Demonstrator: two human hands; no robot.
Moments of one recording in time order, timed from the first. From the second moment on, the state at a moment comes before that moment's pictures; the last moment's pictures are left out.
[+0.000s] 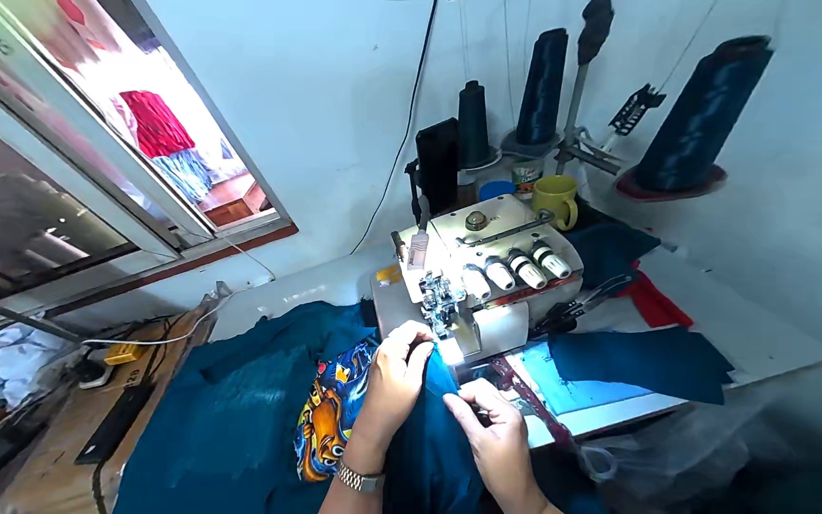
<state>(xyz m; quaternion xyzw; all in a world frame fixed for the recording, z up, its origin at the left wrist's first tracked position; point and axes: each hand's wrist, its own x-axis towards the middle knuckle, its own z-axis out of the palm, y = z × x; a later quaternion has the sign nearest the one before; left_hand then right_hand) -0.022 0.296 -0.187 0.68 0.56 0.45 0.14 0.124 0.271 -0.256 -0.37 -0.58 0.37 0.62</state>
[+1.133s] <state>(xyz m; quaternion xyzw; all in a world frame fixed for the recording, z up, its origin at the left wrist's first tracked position) -0.093 0.088 -0.277 0.44 0.74 0.27 0.43 0.151 0.253 -0.265 -0.31 -0.43 0.69 0.49</state>
